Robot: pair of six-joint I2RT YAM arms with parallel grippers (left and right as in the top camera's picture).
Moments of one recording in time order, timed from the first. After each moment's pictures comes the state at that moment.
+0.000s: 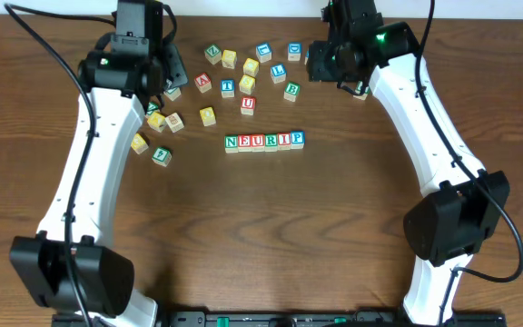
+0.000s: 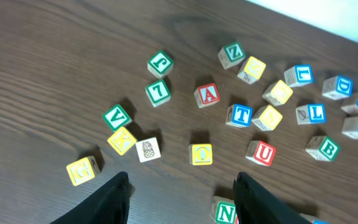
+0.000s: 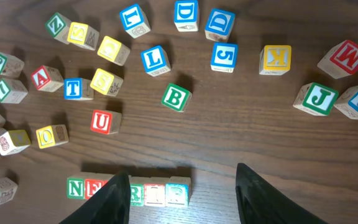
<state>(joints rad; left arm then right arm) -0.13 1.73 1.70 -0.93 -0.11 -0.42 0.33 2.04 2.03 -1.01 -0.06 0.32</state>
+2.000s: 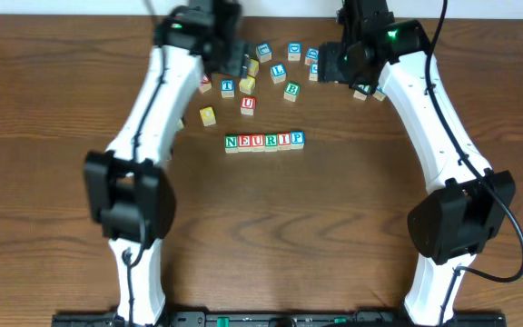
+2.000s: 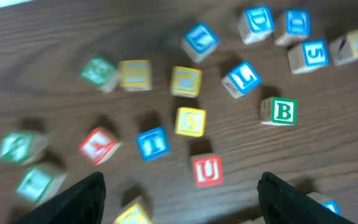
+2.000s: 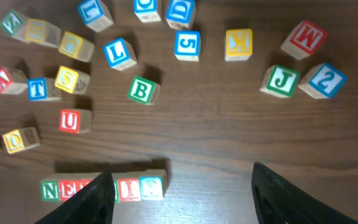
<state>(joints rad) -0.28 2.16 2.05 -0.90 0.07 0.01 0.29 2.04 2.03 -1.08 -0.02 0.33</state>
